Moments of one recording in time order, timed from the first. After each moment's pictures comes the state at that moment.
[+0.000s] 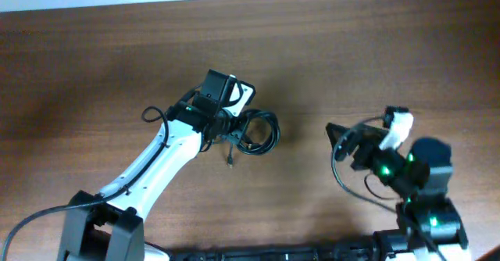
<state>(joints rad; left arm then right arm) -0.47 1.60 1.09 -0.61 0.15 0.04 0.01 0.60 0.51 -0.35 -0.49 0.50</state>
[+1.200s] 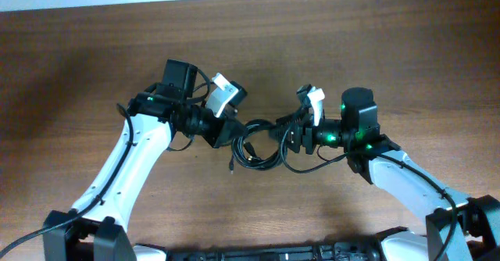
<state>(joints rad) -0.28 1.55 1.16 -0.86 0.79 0.35 0.24 1.41 0.55 0.31 -0.98 0.28</state>
